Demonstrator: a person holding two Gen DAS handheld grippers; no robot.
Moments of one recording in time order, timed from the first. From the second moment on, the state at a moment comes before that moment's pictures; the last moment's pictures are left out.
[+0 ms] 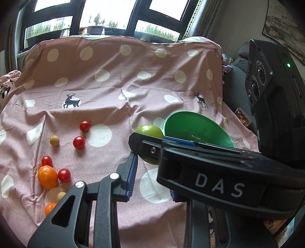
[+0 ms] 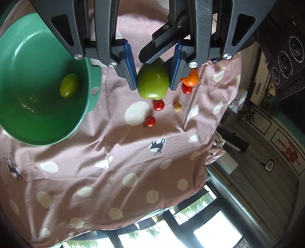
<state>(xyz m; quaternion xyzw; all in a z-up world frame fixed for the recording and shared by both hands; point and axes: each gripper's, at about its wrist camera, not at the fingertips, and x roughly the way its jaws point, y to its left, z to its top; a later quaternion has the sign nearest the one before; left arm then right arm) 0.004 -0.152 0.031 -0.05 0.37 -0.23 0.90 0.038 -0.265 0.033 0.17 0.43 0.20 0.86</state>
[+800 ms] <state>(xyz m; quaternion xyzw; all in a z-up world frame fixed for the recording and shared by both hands) 0.017 -0.230 0.045 -0.03 0.36 -0.30 0.88 0.029 -0.346 0.046 0.22 0.39 0.13 0.89</state>
